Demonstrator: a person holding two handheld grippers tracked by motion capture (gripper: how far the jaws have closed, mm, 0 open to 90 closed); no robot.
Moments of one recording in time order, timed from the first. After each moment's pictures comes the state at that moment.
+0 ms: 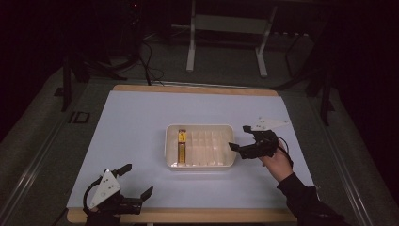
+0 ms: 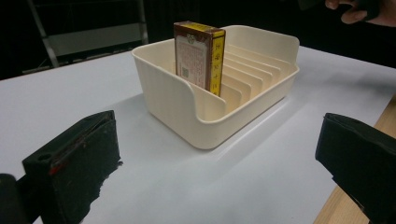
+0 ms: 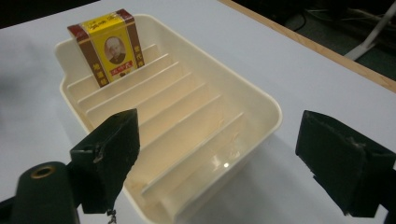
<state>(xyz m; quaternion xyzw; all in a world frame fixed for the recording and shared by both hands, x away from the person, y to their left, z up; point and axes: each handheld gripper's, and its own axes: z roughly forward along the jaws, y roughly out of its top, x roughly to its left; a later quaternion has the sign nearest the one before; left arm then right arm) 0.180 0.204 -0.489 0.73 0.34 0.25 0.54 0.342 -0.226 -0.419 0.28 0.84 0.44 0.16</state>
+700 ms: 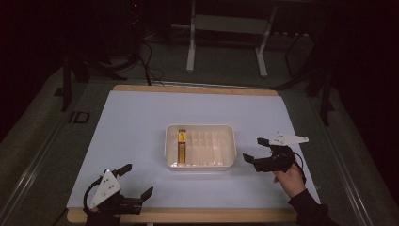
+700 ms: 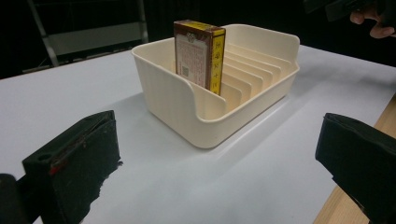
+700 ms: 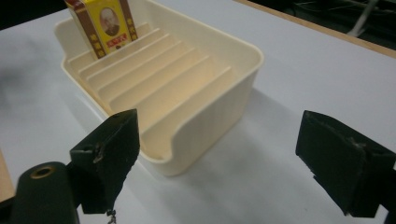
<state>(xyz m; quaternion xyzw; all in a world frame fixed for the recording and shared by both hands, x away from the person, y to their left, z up) 0.180 0.204 -0.490 0.73 0.34 0.25 0.54 0.311 -0.271 -0.441 0.32 0.82 0.45 0.16</state>
